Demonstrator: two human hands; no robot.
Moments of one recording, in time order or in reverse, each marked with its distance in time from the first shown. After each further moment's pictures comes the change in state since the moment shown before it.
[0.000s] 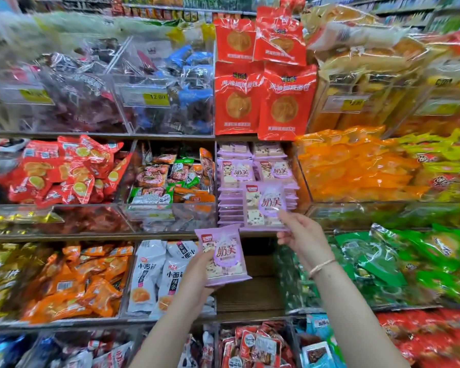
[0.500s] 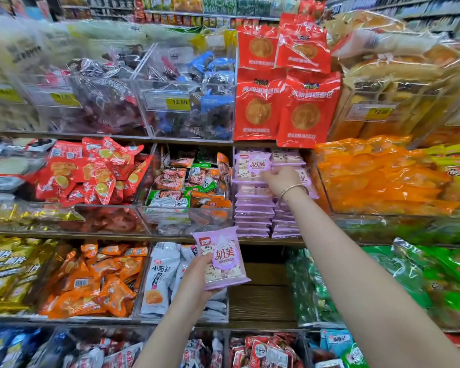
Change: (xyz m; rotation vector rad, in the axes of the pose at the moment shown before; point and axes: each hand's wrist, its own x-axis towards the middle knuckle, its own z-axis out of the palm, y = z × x) left_hand 0.002 0.010 -0.025 -0.092 0.072 0.016; right_hand 0.105 -0.069 0.083 -0.688 0.036 -0.109
